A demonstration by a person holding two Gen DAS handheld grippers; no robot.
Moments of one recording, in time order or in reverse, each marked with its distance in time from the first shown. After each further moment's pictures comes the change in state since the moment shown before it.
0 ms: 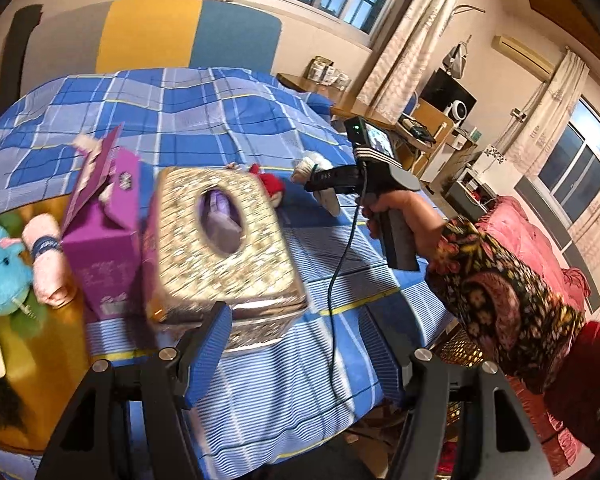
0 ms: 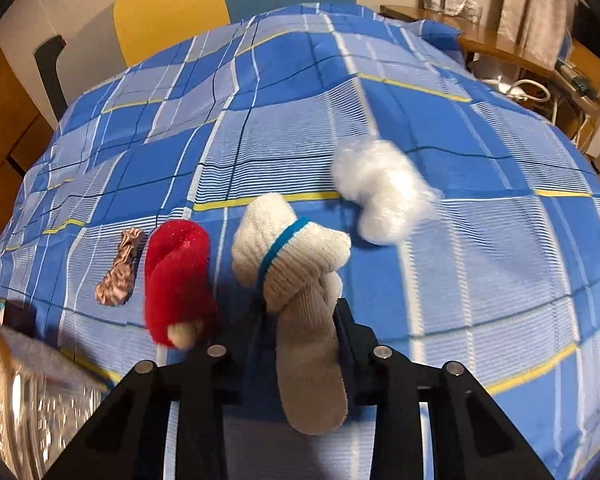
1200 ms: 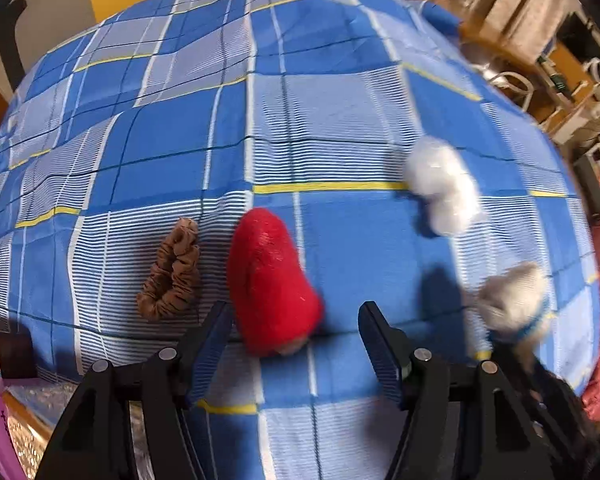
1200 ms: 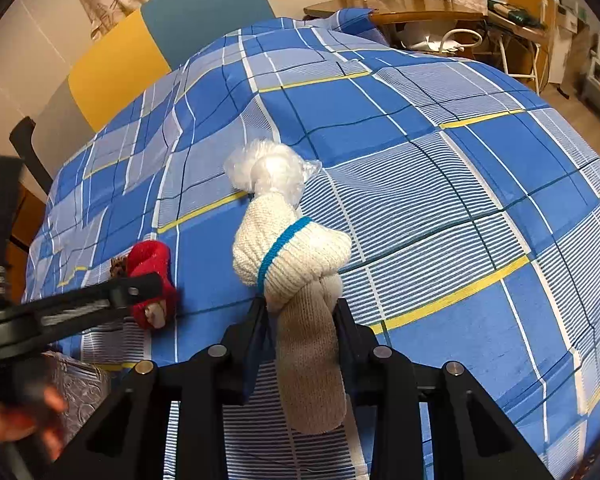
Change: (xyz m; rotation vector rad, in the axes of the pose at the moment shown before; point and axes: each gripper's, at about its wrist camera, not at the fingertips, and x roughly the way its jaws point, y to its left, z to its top) left arm 0.299 -0.007 0.168 -0.135 0.380 0.467; right arm -0.043 -0.071 -0.039 0.269 -0.046 0.043
